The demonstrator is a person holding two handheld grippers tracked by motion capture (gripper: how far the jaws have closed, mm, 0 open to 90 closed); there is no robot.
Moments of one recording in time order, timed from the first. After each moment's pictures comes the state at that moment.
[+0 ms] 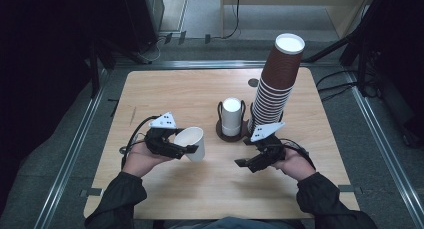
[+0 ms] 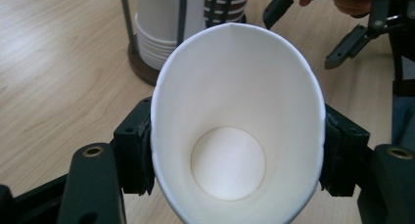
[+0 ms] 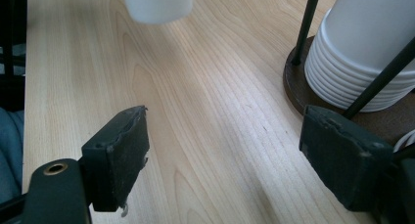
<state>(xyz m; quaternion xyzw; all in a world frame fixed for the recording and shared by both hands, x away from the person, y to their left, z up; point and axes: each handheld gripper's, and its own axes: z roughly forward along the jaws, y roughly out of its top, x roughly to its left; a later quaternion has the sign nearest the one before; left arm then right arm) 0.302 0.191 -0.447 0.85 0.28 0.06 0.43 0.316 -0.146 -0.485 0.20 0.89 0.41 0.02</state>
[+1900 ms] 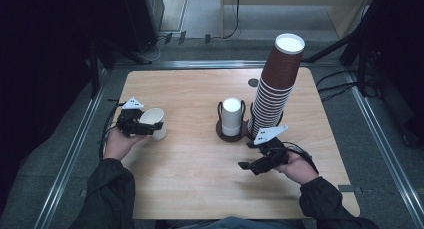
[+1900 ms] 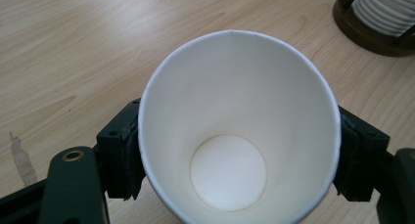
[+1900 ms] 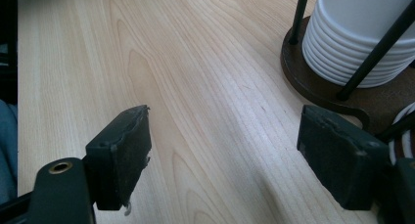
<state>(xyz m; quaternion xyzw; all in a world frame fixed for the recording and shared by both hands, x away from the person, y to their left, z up) 0.364 0.292 -0.487 0.81 0.44 0.16 0.36 0.310 -0.155 -0.493 0.21 0.89 0.40 0.02</state>
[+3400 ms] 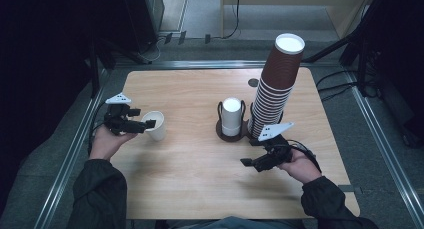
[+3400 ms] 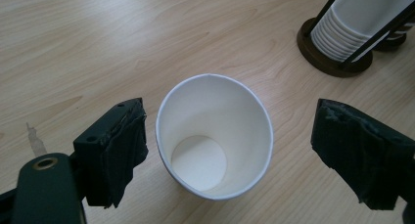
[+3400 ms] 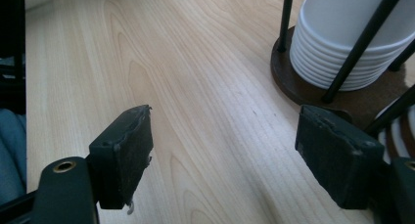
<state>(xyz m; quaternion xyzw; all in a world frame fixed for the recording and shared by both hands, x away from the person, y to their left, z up) 0.345 0.306 -0.443 0.79 0.45 0.13 0.39 0.314 -0.164 -0.484 0.22 0.88 0.41 0.02</state>
